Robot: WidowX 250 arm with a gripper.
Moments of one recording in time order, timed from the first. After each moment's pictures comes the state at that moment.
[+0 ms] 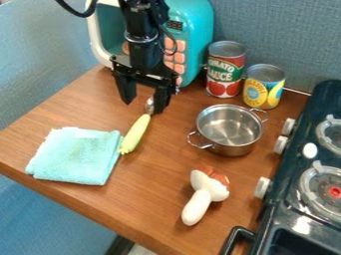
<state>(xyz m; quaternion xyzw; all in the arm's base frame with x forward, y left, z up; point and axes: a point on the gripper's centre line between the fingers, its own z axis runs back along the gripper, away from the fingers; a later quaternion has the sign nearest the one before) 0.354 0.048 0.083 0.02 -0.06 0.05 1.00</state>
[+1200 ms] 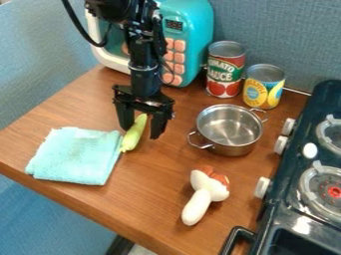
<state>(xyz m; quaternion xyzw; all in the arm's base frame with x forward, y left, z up) 0.356 0.055 0.030 0.00 0.04 0.05 1.00</state>
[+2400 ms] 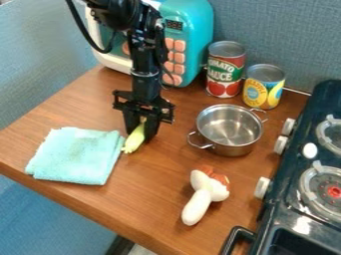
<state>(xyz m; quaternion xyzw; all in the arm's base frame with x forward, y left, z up) 0.359 0.060 0.017 0.01 0.05 0.08 1.00</state>
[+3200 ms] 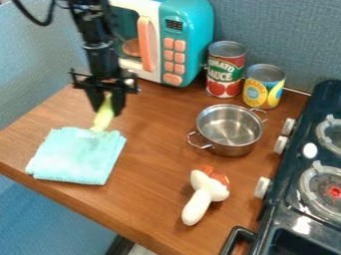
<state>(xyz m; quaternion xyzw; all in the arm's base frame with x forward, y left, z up) 0.336 0.107 0.061 -0.02 -0.02 0.17 0.98</state>
